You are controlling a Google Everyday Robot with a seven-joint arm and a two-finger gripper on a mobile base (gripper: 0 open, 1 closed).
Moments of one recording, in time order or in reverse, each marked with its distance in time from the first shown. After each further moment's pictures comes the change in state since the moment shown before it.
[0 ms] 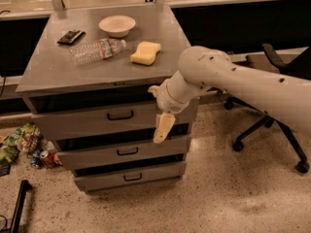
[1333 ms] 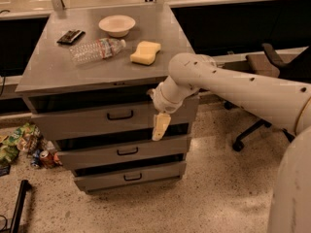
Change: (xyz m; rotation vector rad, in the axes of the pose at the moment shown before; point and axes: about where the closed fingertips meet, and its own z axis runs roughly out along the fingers) arm 0.027 -0.025 0.053 -0.026 0.050 -0.012
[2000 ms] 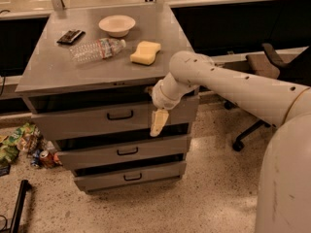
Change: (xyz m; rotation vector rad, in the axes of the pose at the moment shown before) arm -0.001 -0.020 0.014 -0.003 -0.055 -0.010
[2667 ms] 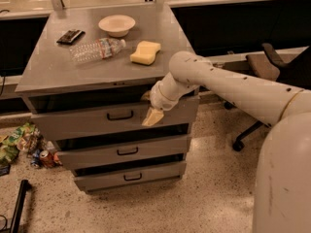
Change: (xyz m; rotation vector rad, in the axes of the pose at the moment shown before) arm -0.010 0.004 0.009 -0.045 -0.062 0.008
